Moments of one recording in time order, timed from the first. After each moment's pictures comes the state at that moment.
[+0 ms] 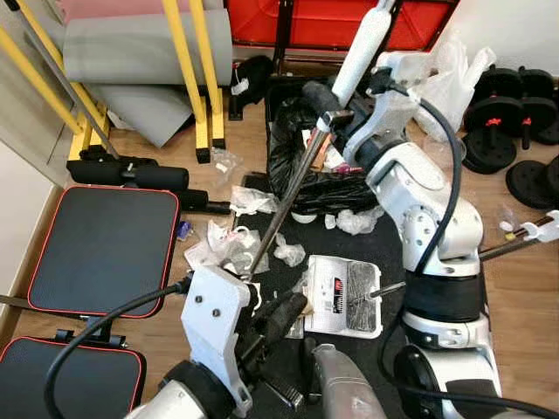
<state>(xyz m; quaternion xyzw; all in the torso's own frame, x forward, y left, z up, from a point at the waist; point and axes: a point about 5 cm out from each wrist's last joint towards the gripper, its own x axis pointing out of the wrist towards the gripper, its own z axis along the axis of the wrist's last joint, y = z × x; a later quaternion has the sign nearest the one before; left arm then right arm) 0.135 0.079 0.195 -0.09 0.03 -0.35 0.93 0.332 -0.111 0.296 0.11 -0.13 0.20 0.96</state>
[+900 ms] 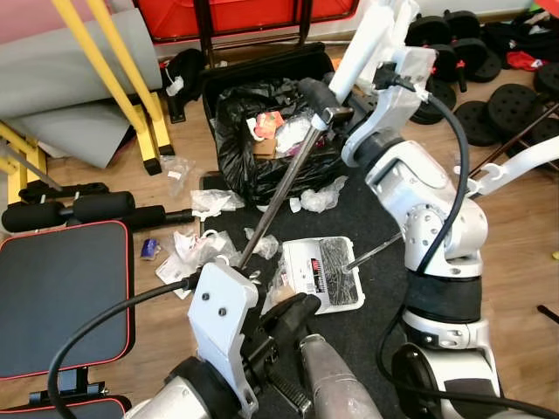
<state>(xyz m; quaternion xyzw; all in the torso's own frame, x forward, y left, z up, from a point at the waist) 0.135 0.075 0.200 -0.09 0.02 -0.38 0.92 0.325 -0.100 0.302 0.15 -0.13 0.26 0.94</state>
